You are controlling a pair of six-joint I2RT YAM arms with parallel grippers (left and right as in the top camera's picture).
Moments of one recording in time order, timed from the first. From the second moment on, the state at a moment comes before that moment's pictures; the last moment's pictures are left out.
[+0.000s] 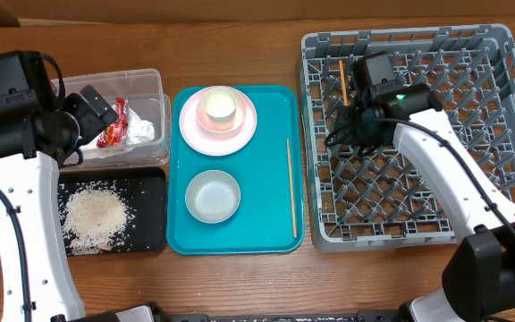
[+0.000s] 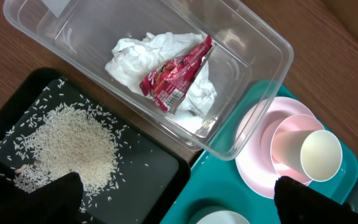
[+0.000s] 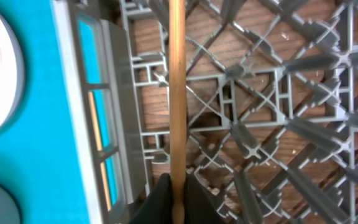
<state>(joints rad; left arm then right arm) 0.26 1.47 1.59 -1.18 0.00 -0.49 0.28 1.72 1.42 -0.96 -0.01 0.37</state>
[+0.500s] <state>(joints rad) 0.26 1.47 1.59 -1.18 0.00 -0.49 0.28 1.72 1.41 -0.96 -0.01 0.36</state>
